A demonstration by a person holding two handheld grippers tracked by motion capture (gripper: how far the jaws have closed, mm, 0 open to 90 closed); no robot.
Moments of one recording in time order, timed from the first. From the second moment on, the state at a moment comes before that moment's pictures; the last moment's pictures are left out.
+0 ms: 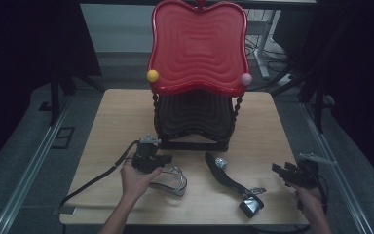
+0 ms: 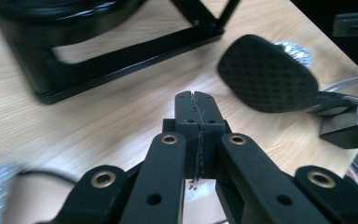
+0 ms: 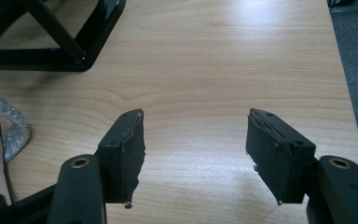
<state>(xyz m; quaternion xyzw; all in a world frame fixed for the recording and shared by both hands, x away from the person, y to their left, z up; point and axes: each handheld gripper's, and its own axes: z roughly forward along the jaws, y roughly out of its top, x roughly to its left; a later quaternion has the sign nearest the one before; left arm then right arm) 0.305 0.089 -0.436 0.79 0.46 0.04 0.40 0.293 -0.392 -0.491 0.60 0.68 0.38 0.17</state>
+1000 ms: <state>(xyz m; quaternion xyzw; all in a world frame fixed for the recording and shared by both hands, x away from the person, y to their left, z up) 0.301 0.040 -0.491 0.84 0.44 -0.02 0.32 0.294 -0.386 -0.487 0.60 0.68 0.40 0.14</state>
